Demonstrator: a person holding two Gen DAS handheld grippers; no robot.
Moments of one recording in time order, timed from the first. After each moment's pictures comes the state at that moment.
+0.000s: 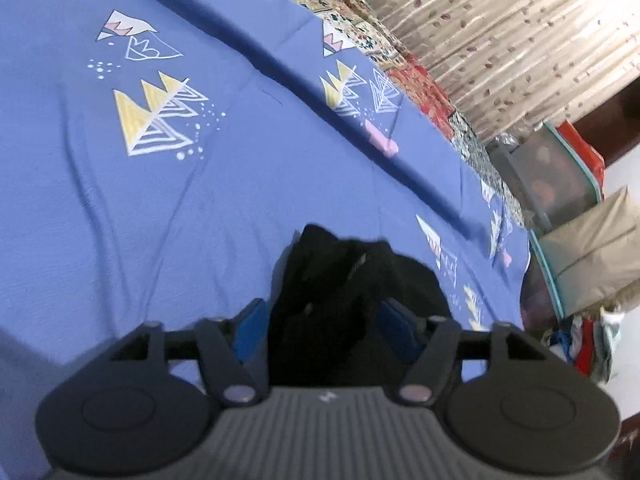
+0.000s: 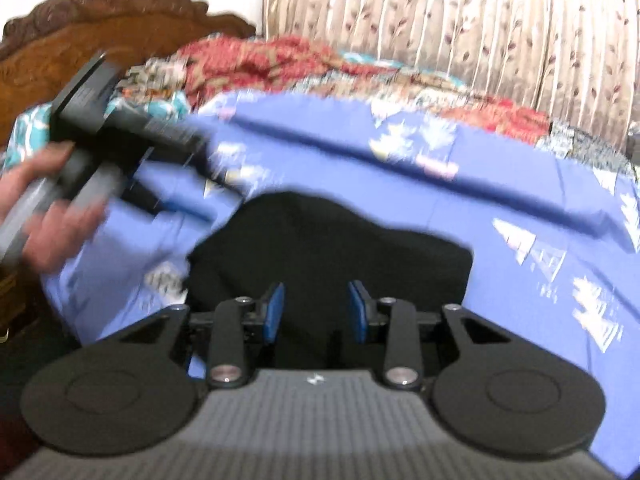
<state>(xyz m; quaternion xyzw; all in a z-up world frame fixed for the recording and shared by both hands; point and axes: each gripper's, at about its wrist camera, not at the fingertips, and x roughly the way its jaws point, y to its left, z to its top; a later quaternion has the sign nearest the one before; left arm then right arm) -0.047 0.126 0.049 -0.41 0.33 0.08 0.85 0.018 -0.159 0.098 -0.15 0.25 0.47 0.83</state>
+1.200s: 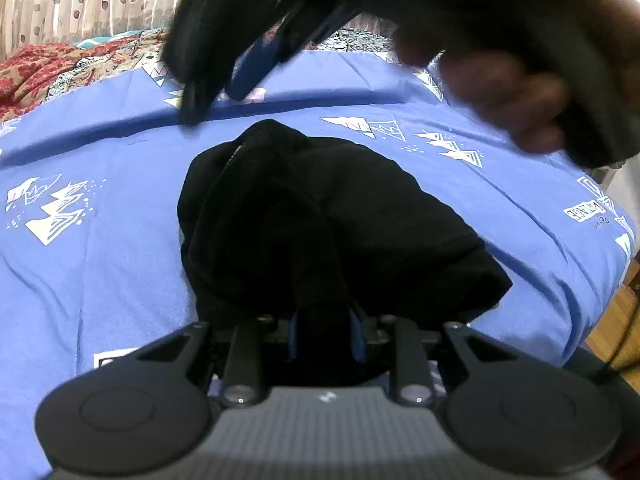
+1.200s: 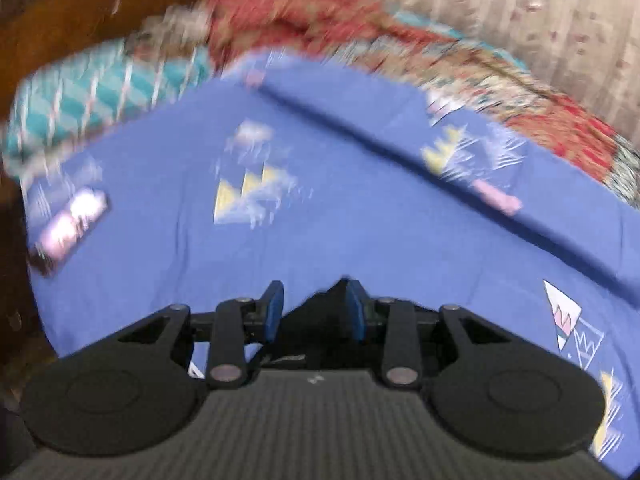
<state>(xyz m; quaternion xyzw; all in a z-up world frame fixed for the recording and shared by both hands) -0.052 -0.041 0.052 -0.06 0.37 0.01 0.93 0.057 -0.036 0.120 -0.26 0.33 0.49 0.77</state>
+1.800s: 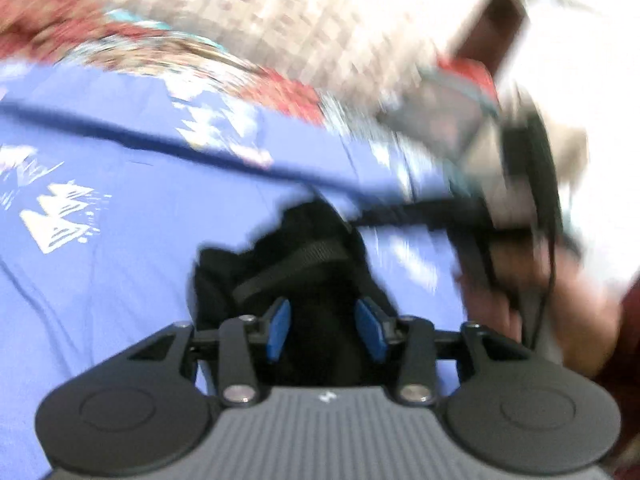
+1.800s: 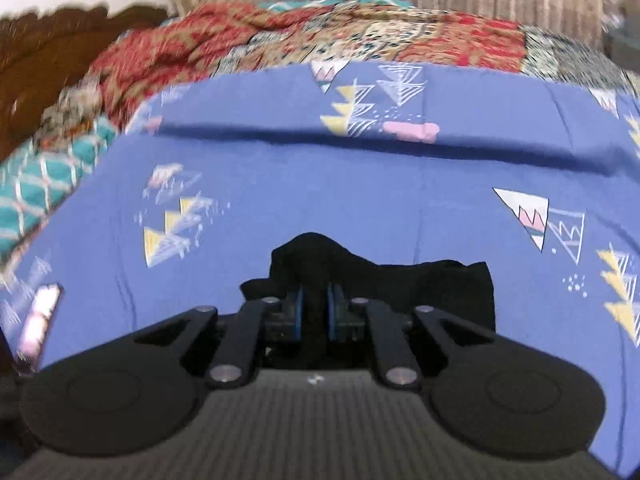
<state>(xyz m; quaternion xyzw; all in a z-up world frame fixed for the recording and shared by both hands) -0.072 0.077 0.099 -0.28 0.25 -0.04 0.93 0.124 -0.086 0.114 -0.07 0.40 0.38 0.83</state>
